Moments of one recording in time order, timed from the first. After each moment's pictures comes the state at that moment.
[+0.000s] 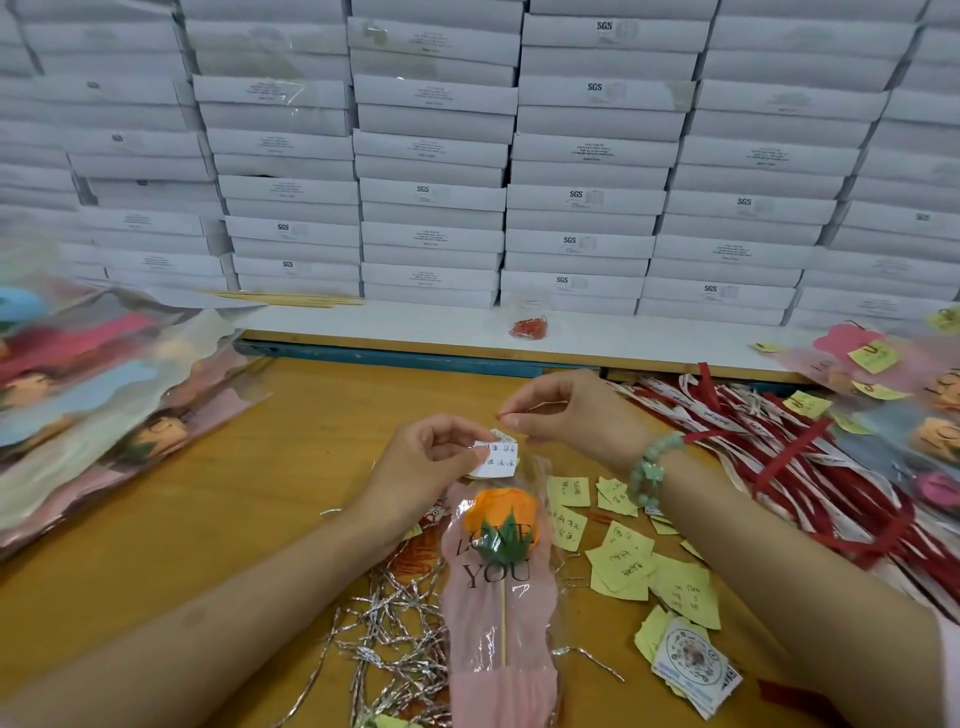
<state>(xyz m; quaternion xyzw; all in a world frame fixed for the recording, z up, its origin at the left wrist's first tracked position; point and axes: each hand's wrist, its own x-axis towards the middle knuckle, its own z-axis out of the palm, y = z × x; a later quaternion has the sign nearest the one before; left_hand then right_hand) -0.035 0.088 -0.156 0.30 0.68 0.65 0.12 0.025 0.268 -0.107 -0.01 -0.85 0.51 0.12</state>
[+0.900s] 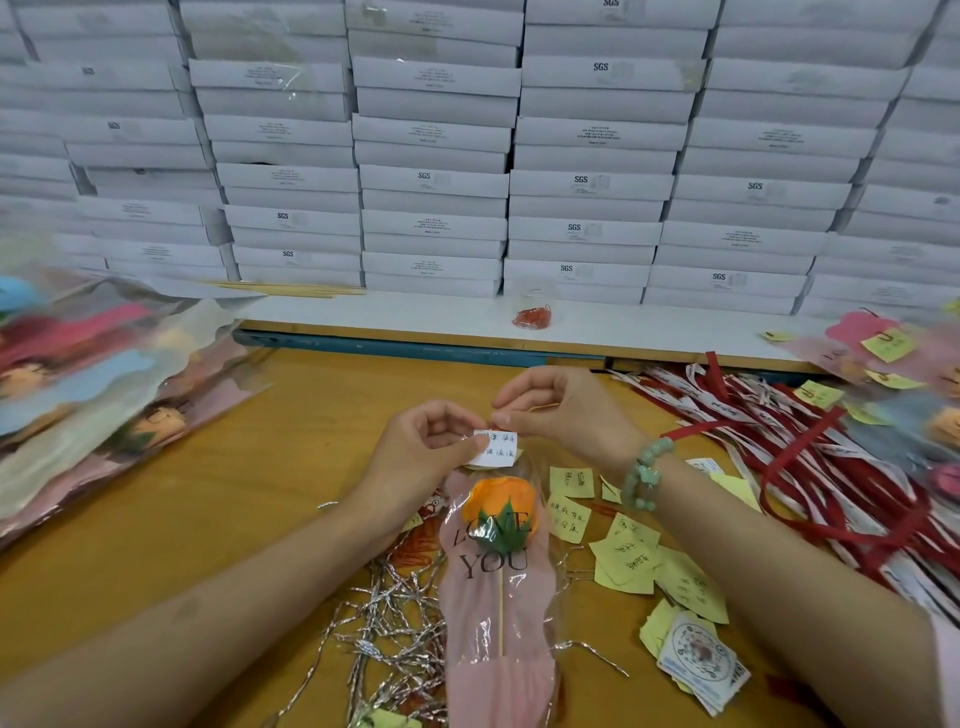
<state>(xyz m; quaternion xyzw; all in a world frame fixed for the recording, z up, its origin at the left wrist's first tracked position) -0.040 0.090 -0.160 0.29 0.67 0.68 0.09 0.021 0.261 -0.119 -0.01 -0.83 0.54 0.14</state>
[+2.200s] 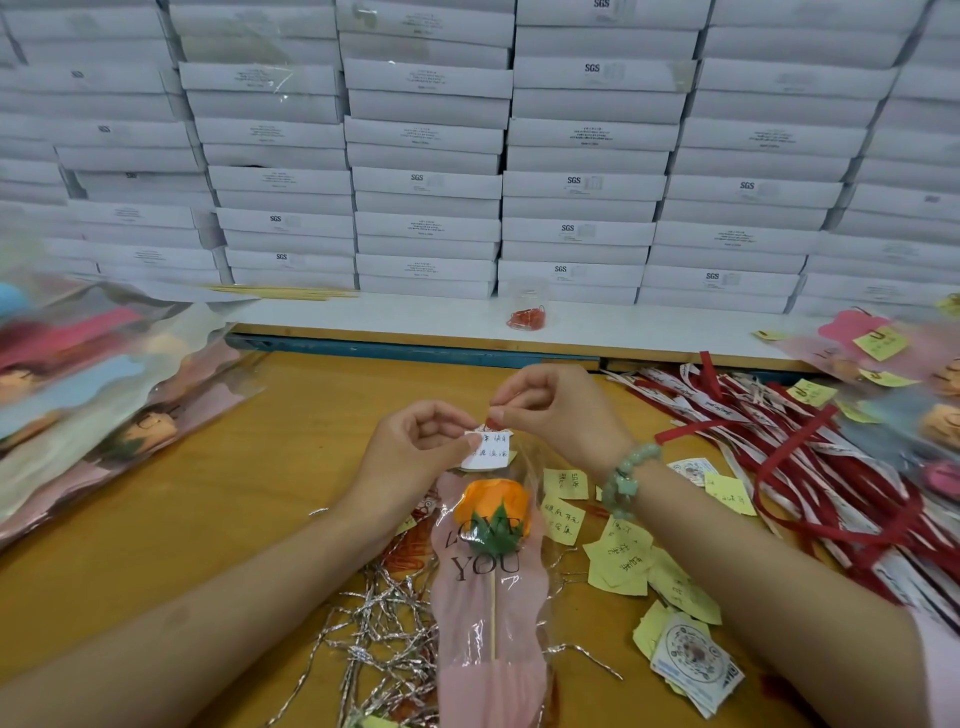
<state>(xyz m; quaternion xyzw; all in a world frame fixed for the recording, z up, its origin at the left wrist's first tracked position) -0.042 0.090 -0.161 0.26 0.67 0.69 0.09 0.021 0.255 -0.119 -0.05 -0.86 0.47 0.19</state>
